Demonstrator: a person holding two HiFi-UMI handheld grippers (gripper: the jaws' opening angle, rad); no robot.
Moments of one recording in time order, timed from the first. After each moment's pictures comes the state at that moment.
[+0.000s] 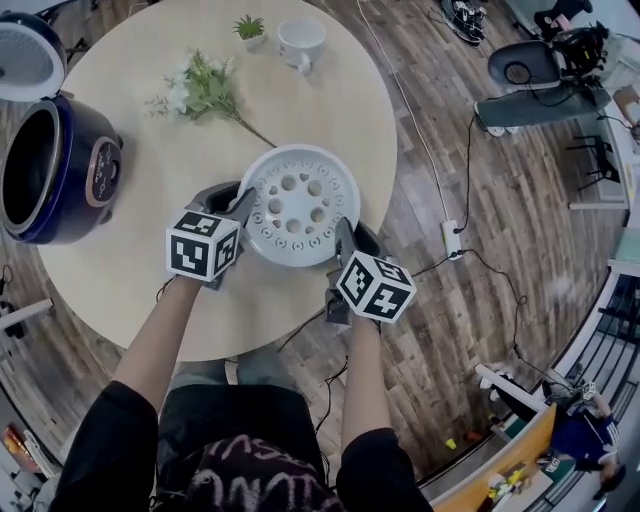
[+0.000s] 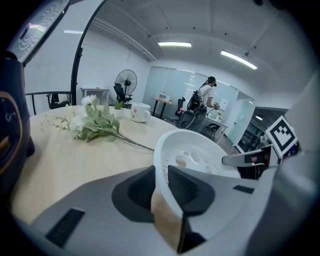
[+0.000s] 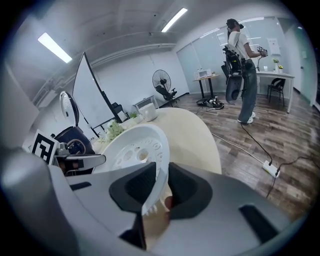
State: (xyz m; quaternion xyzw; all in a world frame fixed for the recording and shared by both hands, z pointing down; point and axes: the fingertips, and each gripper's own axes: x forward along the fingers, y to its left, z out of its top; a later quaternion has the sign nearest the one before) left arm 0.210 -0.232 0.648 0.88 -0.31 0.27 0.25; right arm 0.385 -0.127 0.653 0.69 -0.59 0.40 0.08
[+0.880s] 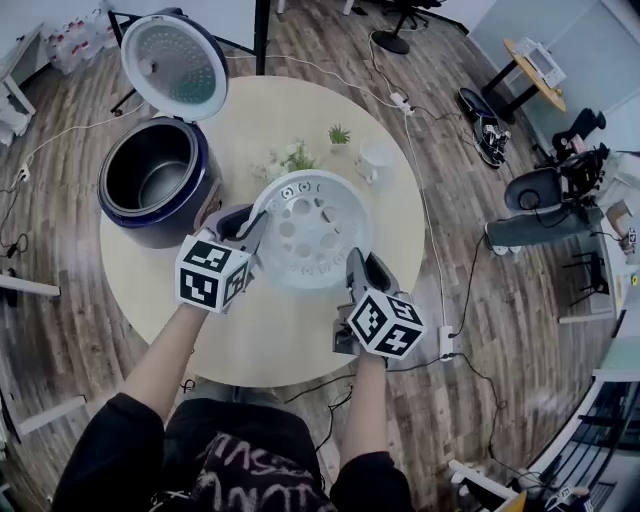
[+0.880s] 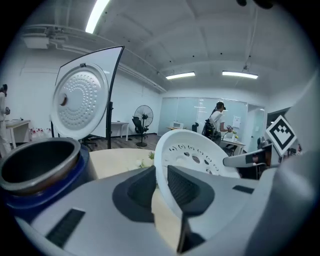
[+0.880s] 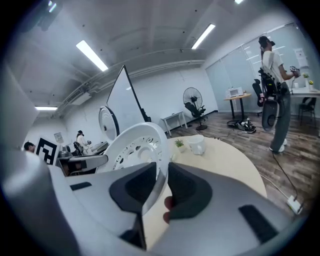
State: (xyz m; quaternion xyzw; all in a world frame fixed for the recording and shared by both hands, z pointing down) left arm 0.078 -0.275 0.468 0.88 -0.43 0.15 0.16; right arm 0.272 -0.212 0.483 0.63 -0.72 0.29 0.04
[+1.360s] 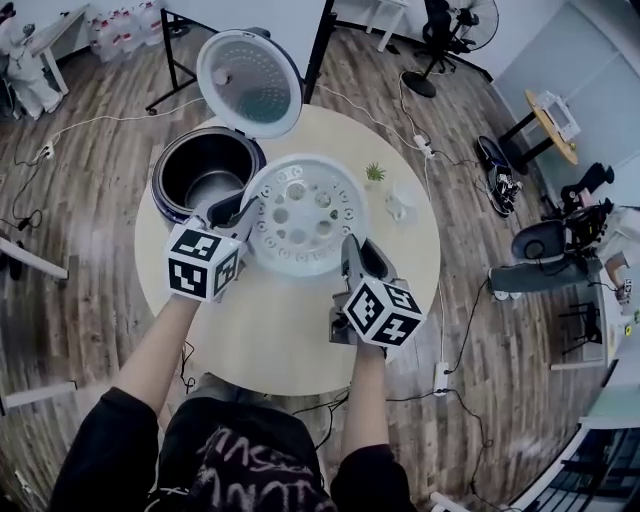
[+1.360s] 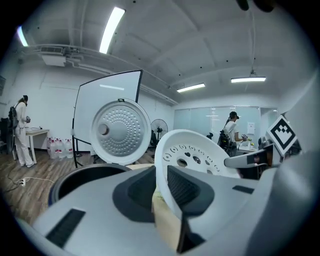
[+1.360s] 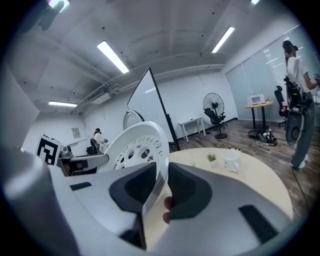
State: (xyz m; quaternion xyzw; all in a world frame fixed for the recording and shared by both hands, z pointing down) left arm -0.045 -0.283 0.395 0.85 -0.51 0.09 0.12; right arm 0.157 -0.253 0.412 0.57 -0.79 0.23 0.04
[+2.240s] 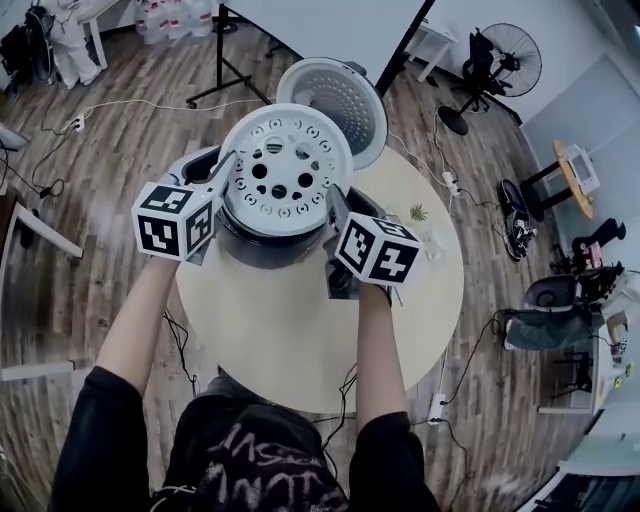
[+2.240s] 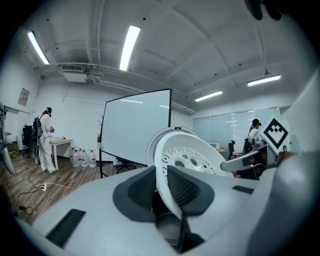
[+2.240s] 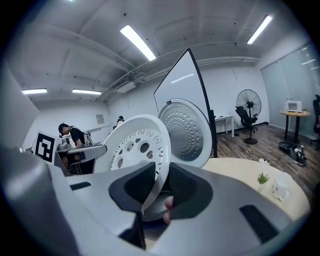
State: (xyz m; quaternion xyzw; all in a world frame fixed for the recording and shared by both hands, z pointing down) left arm -0.260 -0.308 0.311 0.79 -0.61 0.04 0.08; right arm -0.060 -0.336 0.341 0.45 -0.86 0.19 0.11
